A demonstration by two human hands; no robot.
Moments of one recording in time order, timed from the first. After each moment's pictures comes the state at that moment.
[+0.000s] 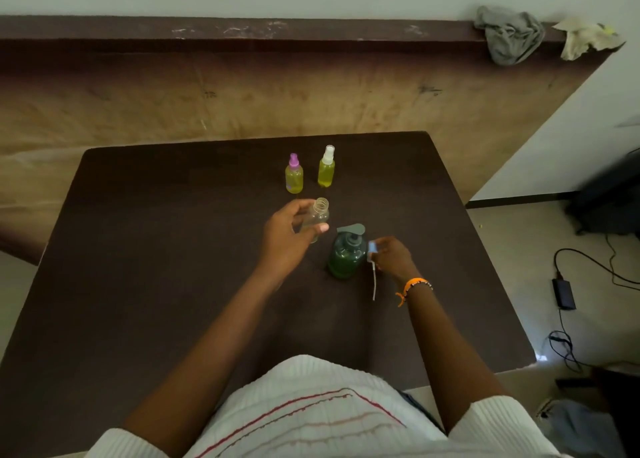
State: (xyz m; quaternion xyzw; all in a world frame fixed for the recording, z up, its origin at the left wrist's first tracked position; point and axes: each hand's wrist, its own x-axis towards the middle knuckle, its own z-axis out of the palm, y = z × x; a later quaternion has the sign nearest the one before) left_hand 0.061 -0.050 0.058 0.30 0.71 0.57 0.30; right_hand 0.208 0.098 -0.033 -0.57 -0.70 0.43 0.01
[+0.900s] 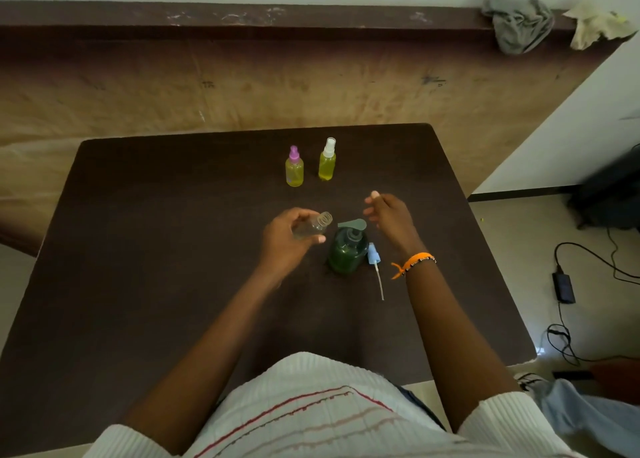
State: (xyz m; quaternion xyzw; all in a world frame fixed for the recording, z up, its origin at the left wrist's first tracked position) left_hand 0.059 -0.054 0.043 0.28 0.76 0.50 0.31; right_hand 0.175 0.098 0.025 -0.51 -0.65 0.53 0.19
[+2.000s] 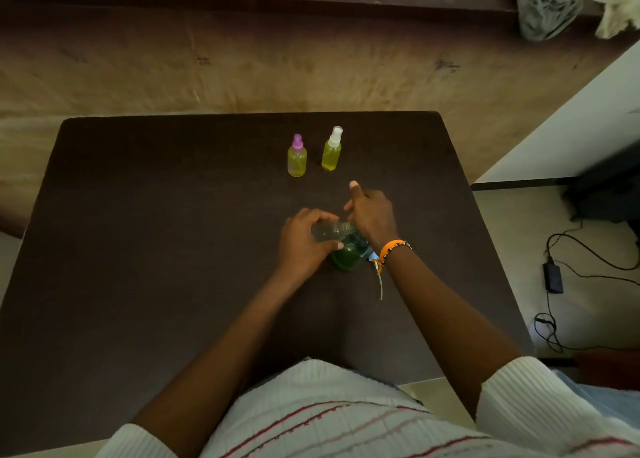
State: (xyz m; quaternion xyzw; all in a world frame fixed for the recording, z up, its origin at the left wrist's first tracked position) left_hand 0.071 -0.049 0.026 0.35 0.78 0.45 0.27; right_hand 0.133 0.076 0.015 -0.56 -0.69 0.44 0.12
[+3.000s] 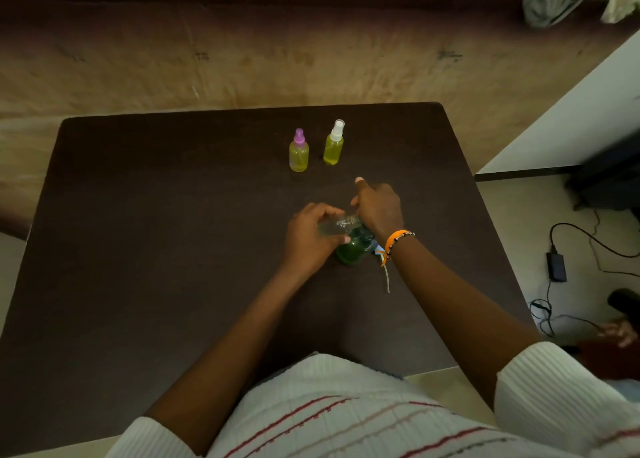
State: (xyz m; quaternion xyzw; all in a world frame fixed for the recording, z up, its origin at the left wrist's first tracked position) left_hand 0.070 -0.044 0.020 0.34 0.76 0.48 0.28; right_hand 0.132 0.077 0.019 -0.60 -0.66 0.44 0.10
